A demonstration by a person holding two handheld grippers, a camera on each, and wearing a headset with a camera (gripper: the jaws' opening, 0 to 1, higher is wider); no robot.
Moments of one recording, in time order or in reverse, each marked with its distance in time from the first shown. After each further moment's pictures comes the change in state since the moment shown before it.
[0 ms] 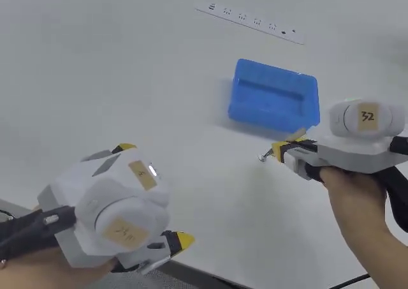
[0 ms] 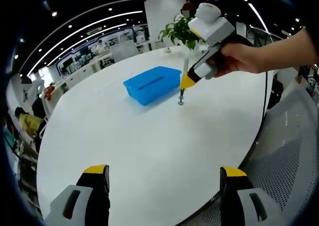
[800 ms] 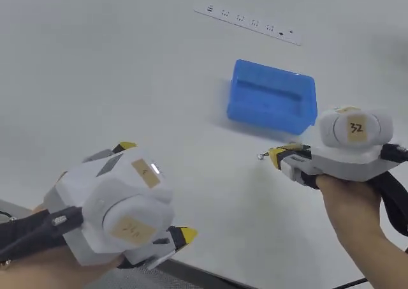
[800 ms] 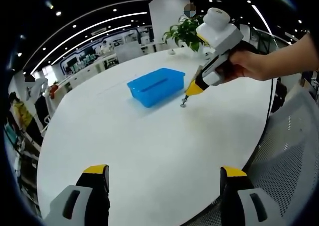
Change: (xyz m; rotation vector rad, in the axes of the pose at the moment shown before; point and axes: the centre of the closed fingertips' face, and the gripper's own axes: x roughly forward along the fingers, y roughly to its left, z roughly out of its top) left arm 0.002 0.001 0.003 -0.024 -0.016 0.030; right arm 0.002 0.004 -0.013 -0.062 0.017 0.020
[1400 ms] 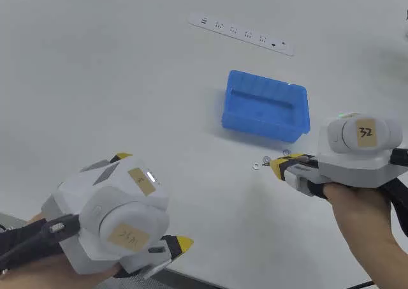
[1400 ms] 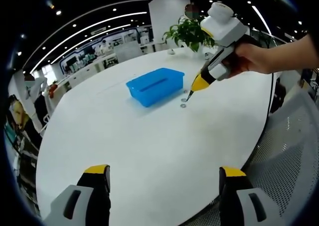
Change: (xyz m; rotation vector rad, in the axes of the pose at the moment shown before) left arm 0.000 -0.001 0.000 -0.007 0.001 -0.010; right arm -0.020 0.004 -0.003 0.016 0.043 0.039
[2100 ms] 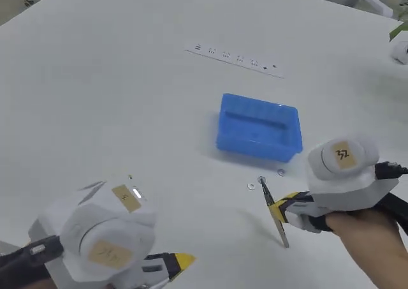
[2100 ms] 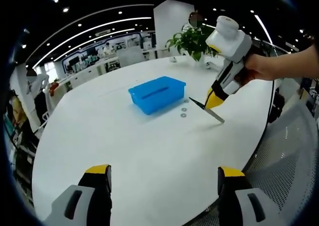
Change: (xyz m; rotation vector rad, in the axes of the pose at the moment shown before) left arm -0.006 0.002 0.012 -0.046 -0.063 -0.015; right arm -0.013 0.008 -0.027 -0.074 0.170 0.063
